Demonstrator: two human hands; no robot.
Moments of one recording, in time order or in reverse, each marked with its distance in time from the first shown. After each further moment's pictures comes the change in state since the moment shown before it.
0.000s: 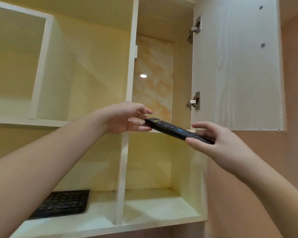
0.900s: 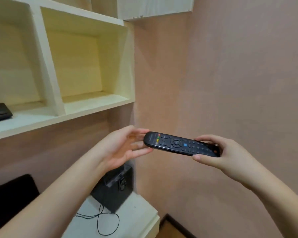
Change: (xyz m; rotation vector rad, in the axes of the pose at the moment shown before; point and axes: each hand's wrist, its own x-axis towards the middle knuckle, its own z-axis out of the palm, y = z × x) left_hand -0.164 -0.242 0.145 -0.608 -0.468 -0.564; right_hand -0.326 0.007 -0.018 -0.281 -0.057 0.706
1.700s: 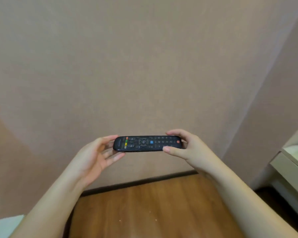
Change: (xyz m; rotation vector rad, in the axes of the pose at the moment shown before) left_hand -0.033 -0.280 0.315 0.132 -0.463 -0.365; right_hand -0.373 0.184 -0.144 0.250 0.578 0.622
